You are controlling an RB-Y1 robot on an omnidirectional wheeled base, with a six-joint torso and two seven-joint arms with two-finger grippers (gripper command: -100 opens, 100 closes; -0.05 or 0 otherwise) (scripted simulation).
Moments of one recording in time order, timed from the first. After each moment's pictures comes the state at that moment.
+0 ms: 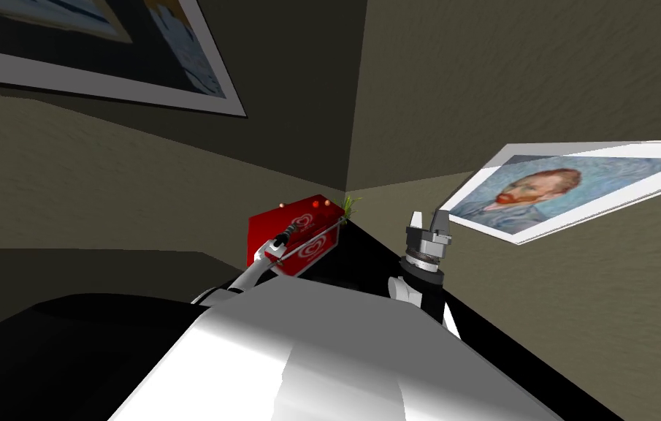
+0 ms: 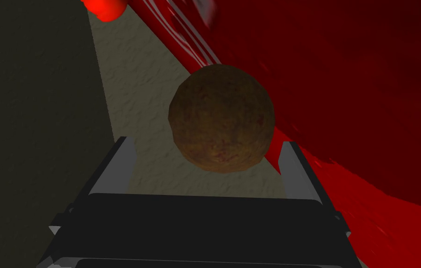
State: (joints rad) left arm -0.01 0.47 -0.02 -1.25 -0.15 0.11 0.00; right arm 0.49 0.02 0.03 -2.28 0.07 -0.64 0.10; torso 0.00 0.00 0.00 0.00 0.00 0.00
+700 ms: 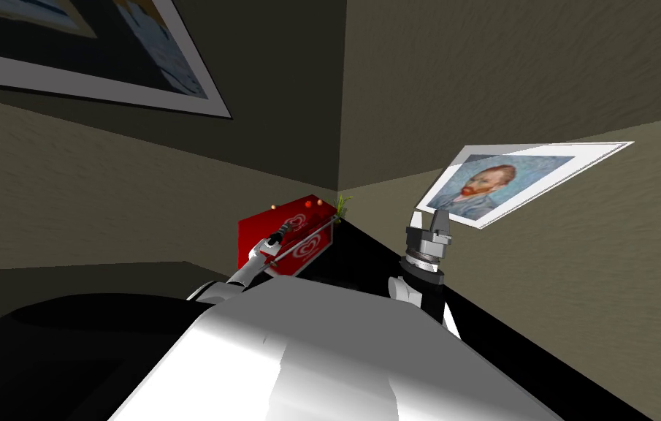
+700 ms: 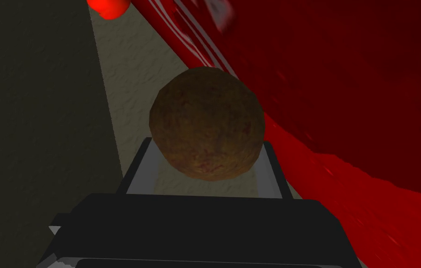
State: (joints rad) left arm -0.07 0.51 0.04 -1.08 -0.12 0.04 0.01; right arm 0.49 0.02 0.03 -2.28 0.07 -0.64 0.10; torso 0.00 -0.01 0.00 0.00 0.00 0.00
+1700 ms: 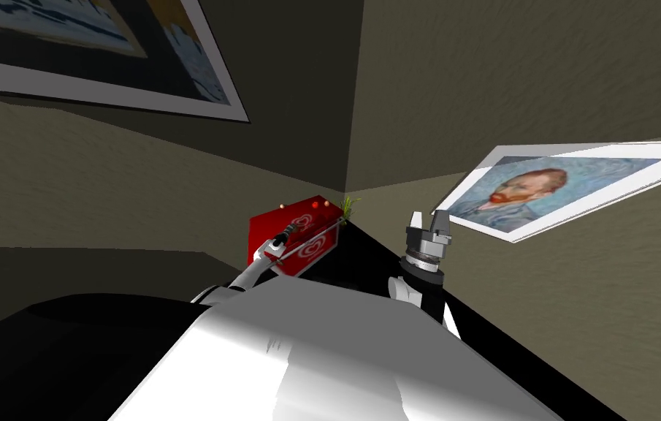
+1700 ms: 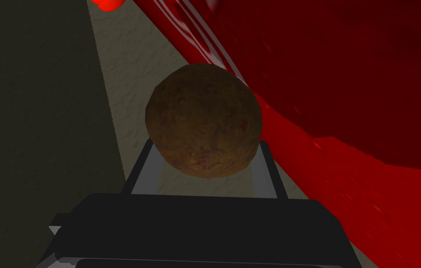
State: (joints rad) left arm -0.03 0.48 -0.01 -1.21 -0.15 0.10 0.00; right arm 0.50 0.02 0.03 -2.28 0.07 -0.64 0.10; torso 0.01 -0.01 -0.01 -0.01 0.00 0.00
